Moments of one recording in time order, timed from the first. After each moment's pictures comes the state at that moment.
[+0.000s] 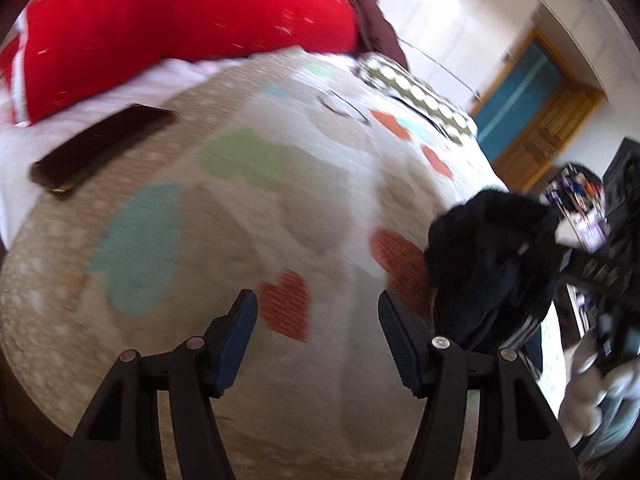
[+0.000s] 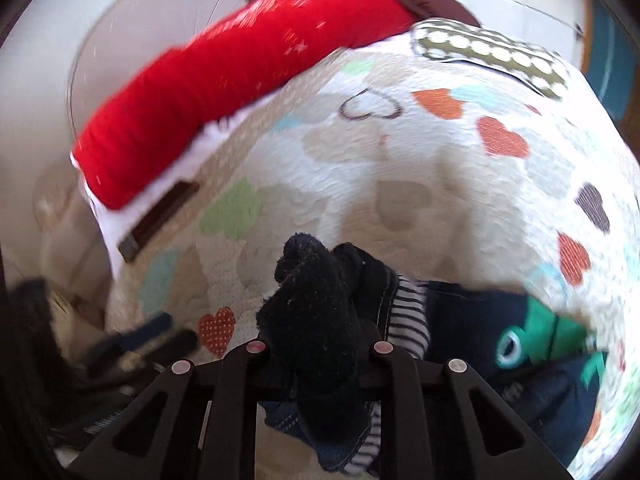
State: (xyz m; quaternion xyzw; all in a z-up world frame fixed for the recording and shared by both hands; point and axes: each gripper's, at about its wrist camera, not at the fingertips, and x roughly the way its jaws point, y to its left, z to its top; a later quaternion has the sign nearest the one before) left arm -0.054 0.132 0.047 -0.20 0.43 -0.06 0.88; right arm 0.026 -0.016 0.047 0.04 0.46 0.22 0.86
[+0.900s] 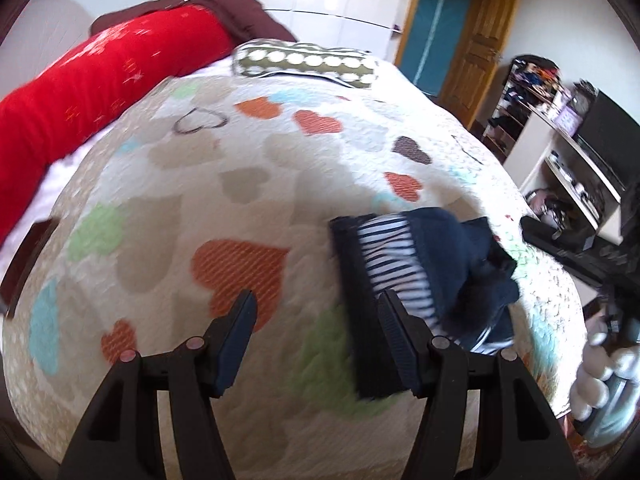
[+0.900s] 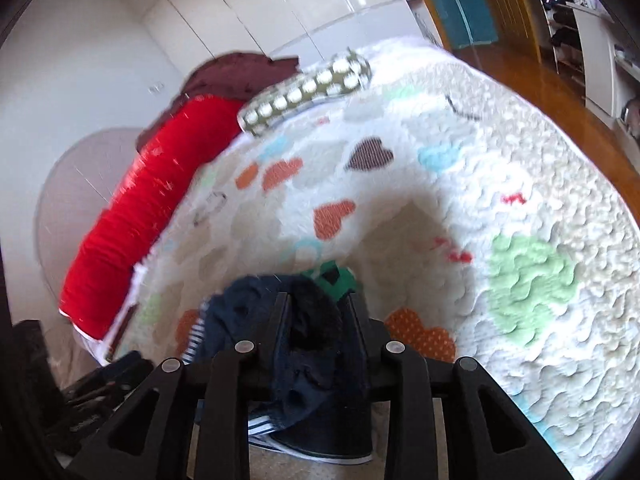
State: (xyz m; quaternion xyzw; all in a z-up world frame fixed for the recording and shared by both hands) left arm -0.040 -0.033 0.089 -0.01 0.43 -0.15 0.89; right arm -0.057 -0.247 0.042 0.24 0.34 0.10 0.90
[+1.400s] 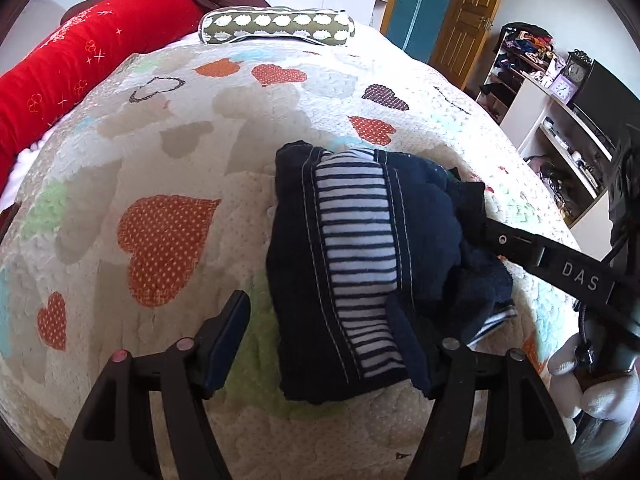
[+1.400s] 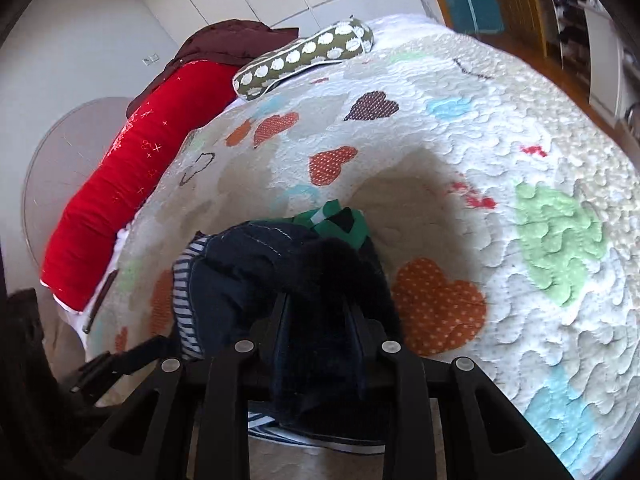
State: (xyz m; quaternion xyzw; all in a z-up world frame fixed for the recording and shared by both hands) left arm -0.043 -0.076 0.047 0.00 0.47 -0.16 0.87; right arm -0.049 -0.215 -0.009 0.20 0.40 0.07 0.89
